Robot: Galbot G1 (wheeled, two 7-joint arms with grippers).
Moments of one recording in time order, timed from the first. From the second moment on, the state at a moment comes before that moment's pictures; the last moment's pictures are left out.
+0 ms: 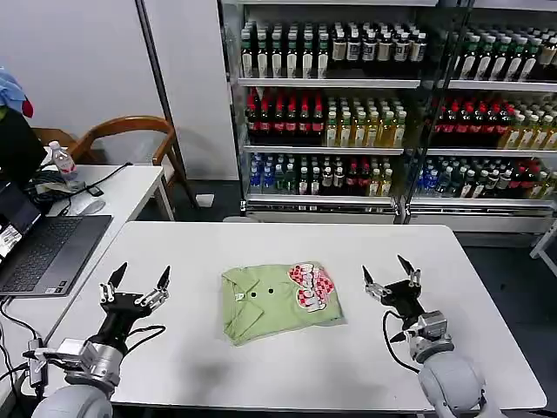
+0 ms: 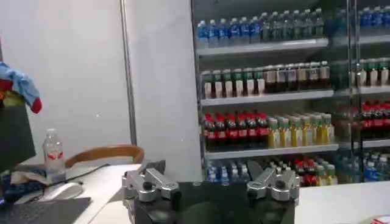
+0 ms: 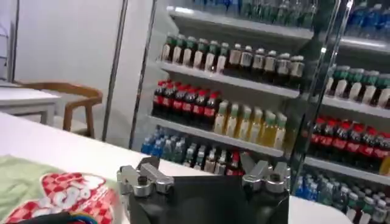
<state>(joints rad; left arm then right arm) 1.47 -1.19 -0.69 -2.14 -0.35 0.20 0.00 -1.23 1.10 0.44 1.91 0.23 -0.18 0.03</state>
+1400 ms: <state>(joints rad) 1.37 -1.19 -0.61 -2.04 -0.17 0.02 0.02 -1.28 1.05 0.49 1.92 0.20 -0.09 0.07</state>
